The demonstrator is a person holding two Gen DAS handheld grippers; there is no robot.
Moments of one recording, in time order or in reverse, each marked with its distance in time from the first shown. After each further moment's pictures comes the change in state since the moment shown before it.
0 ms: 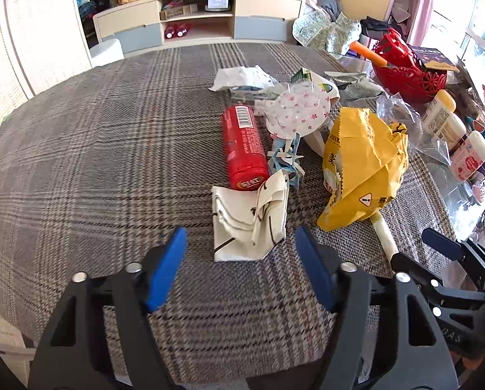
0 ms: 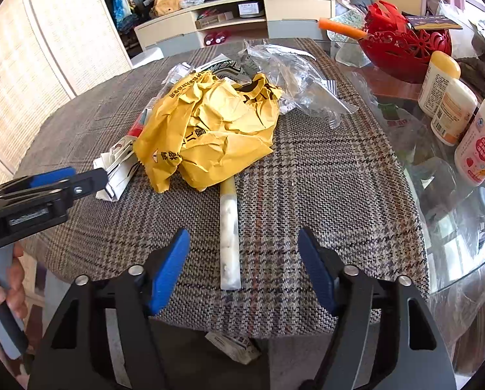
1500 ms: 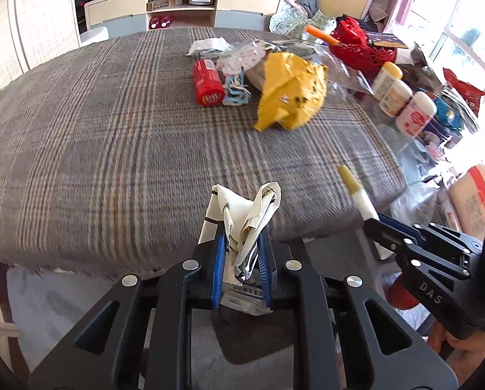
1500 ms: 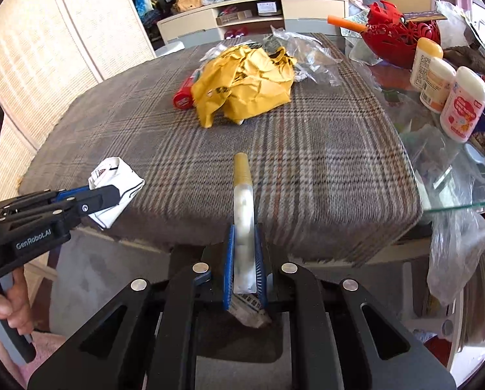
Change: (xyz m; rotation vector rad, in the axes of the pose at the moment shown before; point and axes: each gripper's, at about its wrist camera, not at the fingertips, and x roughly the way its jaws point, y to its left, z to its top) left arm -0.072 -0.024 -0.109 -0.013 0.010 -0.117; right arm -0.058 0.012 -0.078 -0.041 0.008 0.071
